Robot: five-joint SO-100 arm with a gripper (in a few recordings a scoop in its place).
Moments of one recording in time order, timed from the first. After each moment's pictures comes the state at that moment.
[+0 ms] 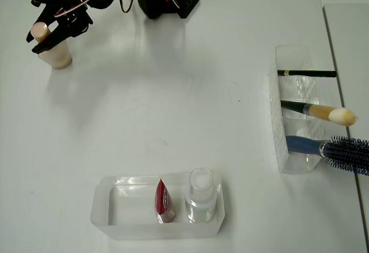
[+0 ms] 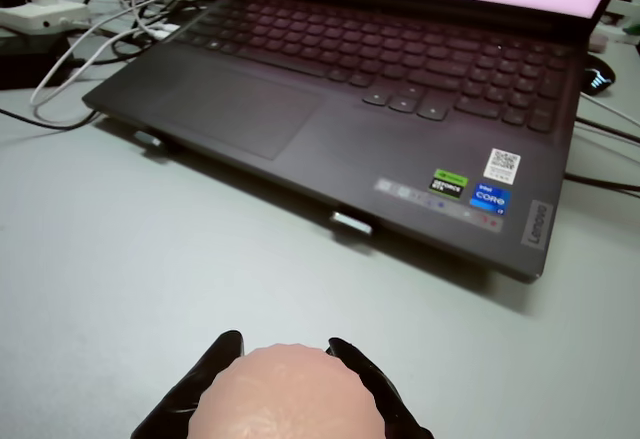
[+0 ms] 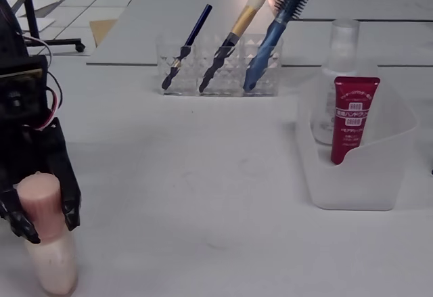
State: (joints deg) arm 56.7 117.0 168.2 -41.2 -92.8
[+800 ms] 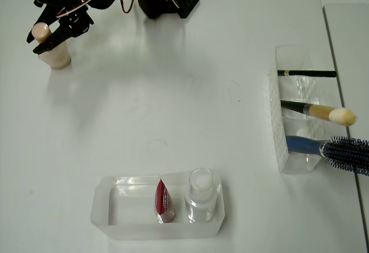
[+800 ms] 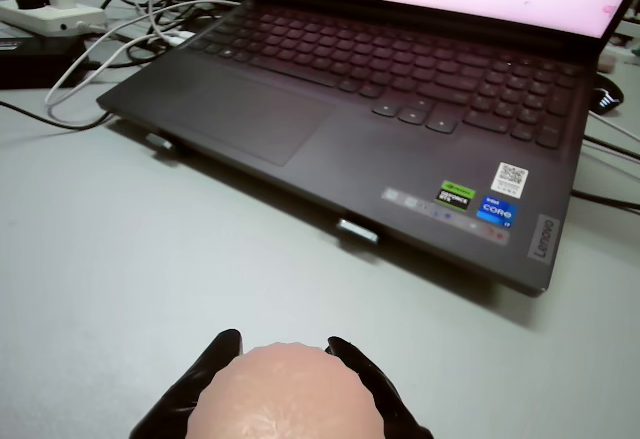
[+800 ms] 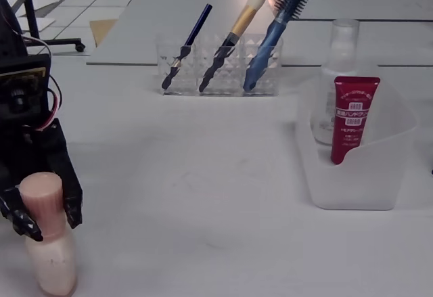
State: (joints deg) arm 57.1 115.0 168.9 -43.4 -94.7
